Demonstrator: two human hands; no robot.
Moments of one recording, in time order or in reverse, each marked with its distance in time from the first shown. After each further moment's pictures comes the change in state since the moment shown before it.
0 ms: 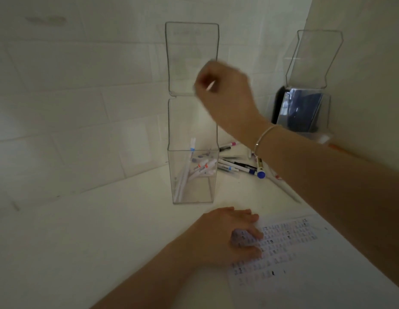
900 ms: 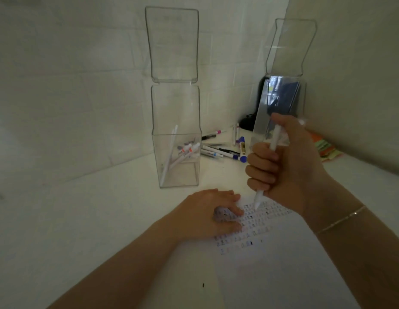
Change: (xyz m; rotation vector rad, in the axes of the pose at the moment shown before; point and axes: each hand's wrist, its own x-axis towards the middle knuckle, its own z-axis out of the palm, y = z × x) left_hand 0.000 0.001 0.001 0.042 0.002 -0.063; right_hand -0.126 0.005 -0.094 1.103 -0.157 1.196
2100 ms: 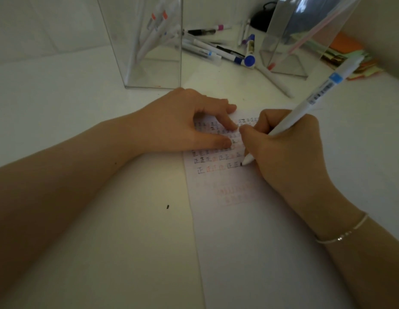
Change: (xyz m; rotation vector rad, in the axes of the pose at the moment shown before) left_hand 0.003 -0.004 0.002 -0.085 -0.006 -0.029; right_hand -0.007 0.102 -0.053 -0.965 0.373 -0.506
